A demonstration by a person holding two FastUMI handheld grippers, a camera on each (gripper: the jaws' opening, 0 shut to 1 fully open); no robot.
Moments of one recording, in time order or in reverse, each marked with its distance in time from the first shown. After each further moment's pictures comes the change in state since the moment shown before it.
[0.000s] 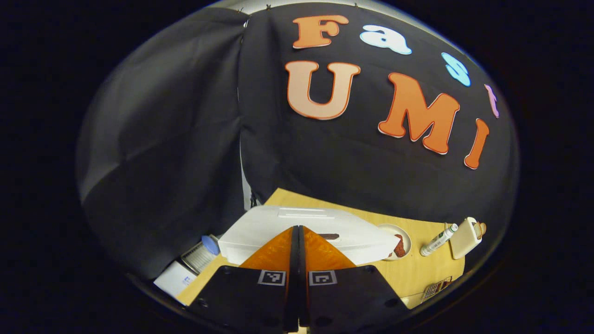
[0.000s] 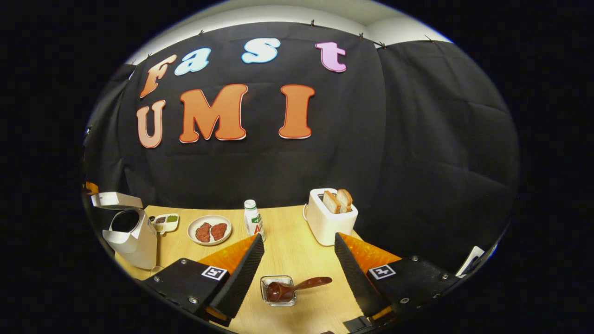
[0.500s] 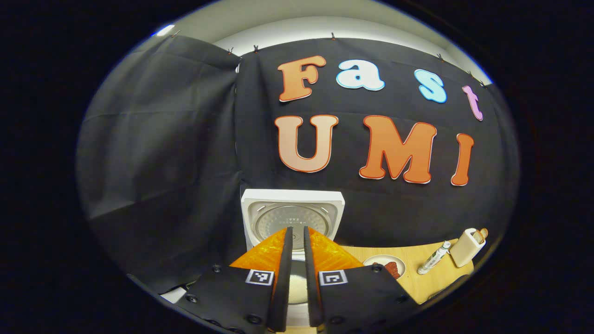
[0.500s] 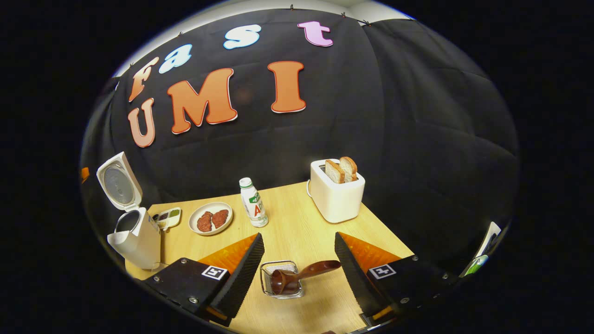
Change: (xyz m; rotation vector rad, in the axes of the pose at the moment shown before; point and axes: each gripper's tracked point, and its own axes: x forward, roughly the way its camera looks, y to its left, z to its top) left arm -0.065 -0.050 0.051 0.096 -0.272 0.013; right arm 0.025 -0.013 -0.060 0.092 0.120 0.011
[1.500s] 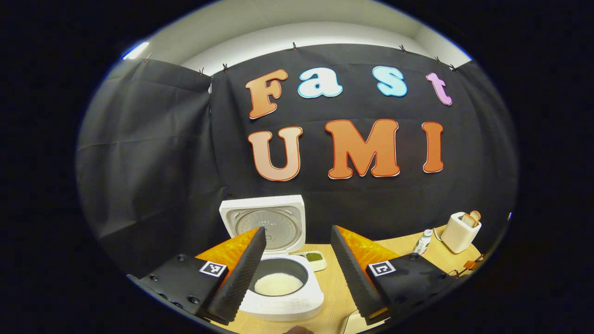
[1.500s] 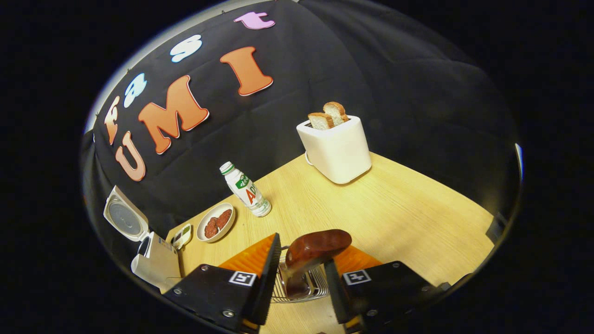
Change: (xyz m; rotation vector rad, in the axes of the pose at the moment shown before) left arm -0.062 -0.067 0.012 0.102 -0.043 -0.083; right arm 0.063 0.008 -0.085 0.359 0.063 0.088
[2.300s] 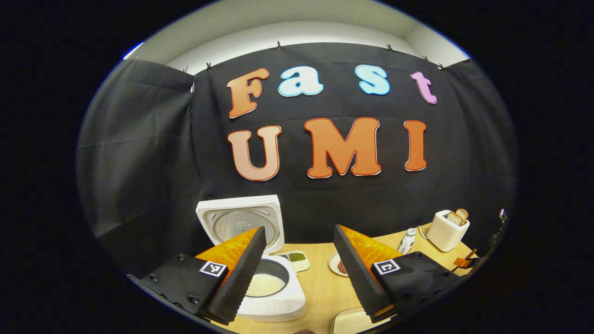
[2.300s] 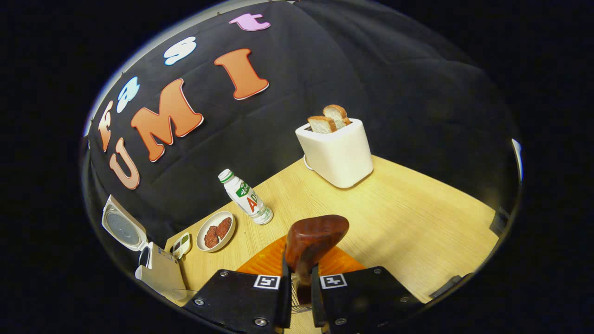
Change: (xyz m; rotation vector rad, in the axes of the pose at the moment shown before) left arm 0.006 -0.028 -0.004 -0.020 -0.001 -0.100; right arm -0.001 0.025 0.025 -0.017 -0.037 -0.046
